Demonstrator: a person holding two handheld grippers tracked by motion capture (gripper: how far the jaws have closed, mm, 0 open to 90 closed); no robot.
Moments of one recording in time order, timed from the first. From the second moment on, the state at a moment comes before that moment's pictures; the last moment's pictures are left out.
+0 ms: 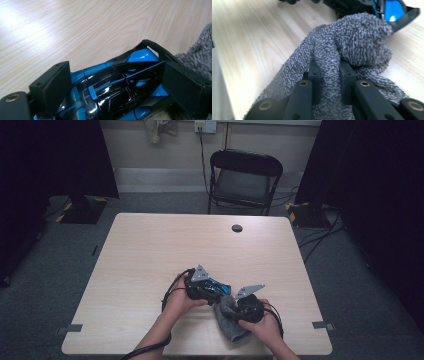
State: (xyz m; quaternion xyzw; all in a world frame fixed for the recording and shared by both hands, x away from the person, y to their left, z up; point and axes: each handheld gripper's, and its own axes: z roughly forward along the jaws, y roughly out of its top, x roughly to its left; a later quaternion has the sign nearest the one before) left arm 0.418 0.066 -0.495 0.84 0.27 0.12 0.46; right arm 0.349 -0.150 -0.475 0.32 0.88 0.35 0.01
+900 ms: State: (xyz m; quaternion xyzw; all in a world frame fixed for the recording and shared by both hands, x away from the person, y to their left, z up) left arm 0.417 0.066 -0.496 0.84 0.27 0.12 0.46; right arm 0.383 -0.221 -0.445 0.39 0.84 0.36 0.08
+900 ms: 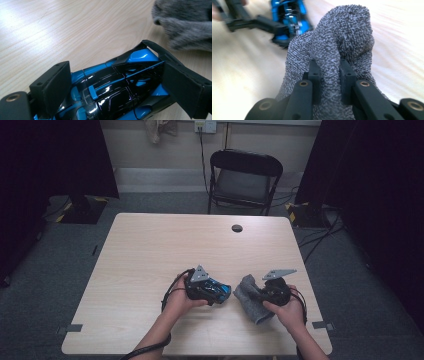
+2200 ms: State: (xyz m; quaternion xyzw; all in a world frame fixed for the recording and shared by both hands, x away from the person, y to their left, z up) left arm 0.417 0.066 -0.496 0.84 0.27 0.12 0.46; right arm 0.372 -0.177 -0.478 0.36 0.86 0.35 0.03
